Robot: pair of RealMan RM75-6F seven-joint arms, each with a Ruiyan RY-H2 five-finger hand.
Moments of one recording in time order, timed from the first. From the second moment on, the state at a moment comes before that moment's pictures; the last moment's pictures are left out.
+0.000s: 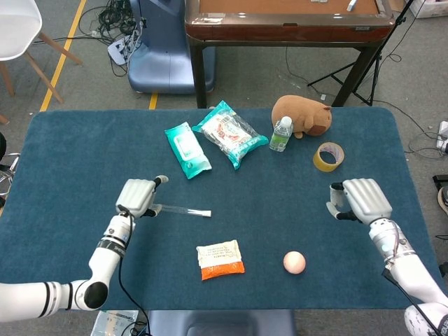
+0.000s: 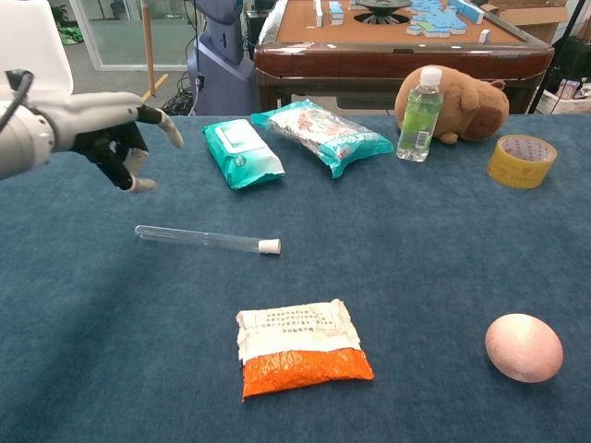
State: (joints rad) left arm -0.85 -1.39 -0.13 -1.73 0.76 1.17 0.50; right arm 0.54 -0.88 0.09 -1.96 -1.03 1.04 -0.19
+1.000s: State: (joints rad) left arm -0.32 -1.19 0.09 -1.81 1.32 1.64 0.34; right arm 0.18 -0.97 0.00 -1.71 -1.38 1.45 -0.05
